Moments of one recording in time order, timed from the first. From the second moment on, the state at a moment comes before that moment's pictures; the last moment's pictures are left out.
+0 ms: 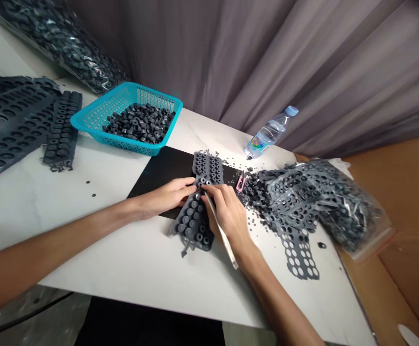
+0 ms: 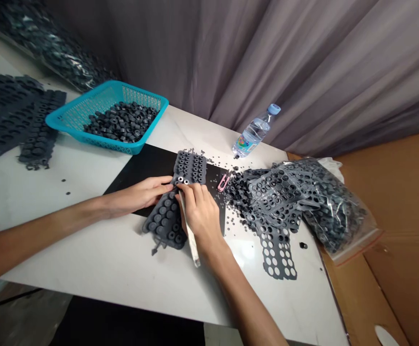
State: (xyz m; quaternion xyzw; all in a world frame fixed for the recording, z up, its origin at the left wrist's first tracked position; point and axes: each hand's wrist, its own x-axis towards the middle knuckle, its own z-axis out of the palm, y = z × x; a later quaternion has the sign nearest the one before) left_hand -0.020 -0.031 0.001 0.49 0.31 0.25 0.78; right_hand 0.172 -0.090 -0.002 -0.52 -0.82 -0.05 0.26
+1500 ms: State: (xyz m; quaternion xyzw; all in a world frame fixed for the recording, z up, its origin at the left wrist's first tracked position) left_hand -0.018 -0.031 0.005 0.49 0.29 0.28 0.77; right_hand 0.201 -0.085 0.011 -0.43 -0.86 0.03 0.26
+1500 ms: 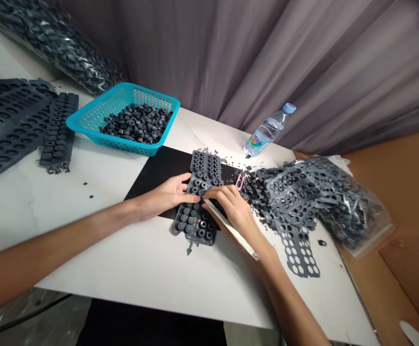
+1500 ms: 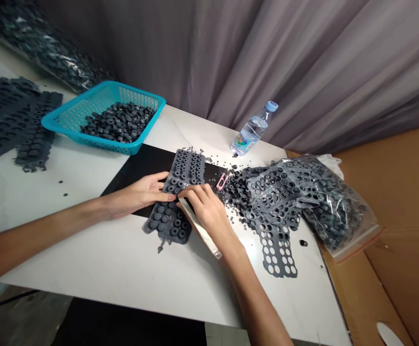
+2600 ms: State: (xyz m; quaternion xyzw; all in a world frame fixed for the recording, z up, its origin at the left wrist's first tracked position) left_hand -0.015 -0.035 0.010 0.47 0.32 0.29 0.77; right_hand 0.242 -0.079 0.010 -0.62 -0.69 0.05 0.37
